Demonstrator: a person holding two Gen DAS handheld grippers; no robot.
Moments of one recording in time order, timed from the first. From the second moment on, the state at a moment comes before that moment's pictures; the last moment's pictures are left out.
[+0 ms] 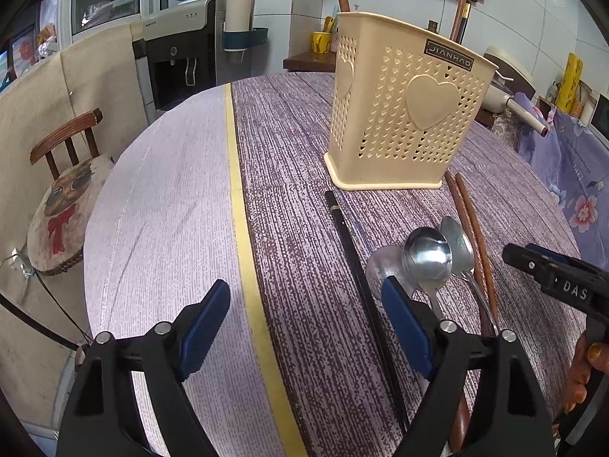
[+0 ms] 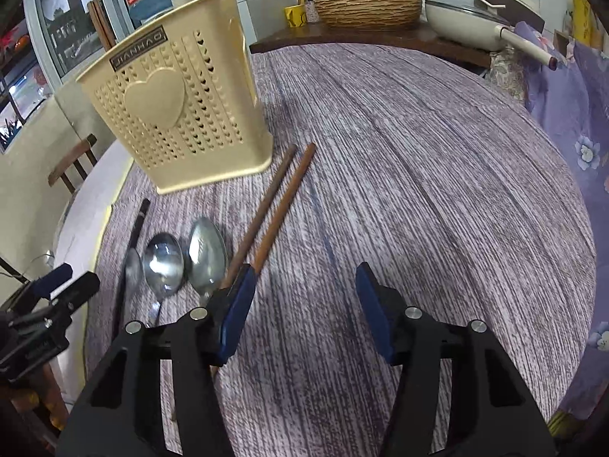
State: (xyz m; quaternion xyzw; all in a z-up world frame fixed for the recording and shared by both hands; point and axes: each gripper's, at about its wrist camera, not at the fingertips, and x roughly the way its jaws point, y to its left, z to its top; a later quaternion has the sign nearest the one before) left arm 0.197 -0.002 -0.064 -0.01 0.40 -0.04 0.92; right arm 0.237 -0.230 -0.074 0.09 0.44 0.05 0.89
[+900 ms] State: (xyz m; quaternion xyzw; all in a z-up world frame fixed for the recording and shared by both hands) left arm 0.256 -0.033 -0.078 0.01 0.43 -0.03 0.90; right arm 0.312 -0.211 -0.081 0.08 0.44 -0.02 0.90
